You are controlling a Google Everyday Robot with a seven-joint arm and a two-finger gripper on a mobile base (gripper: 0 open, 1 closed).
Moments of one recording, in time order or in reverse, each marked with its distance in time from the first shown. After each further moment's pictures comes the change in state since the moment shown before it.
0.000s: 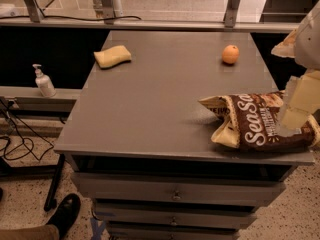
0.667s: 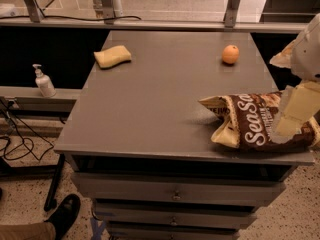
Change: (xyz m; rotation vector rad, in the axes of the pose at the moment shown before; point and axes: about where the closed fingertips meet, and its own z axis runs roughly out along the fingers) arm 0.005 0.003 0.019 -0.020 -0.024 0.039
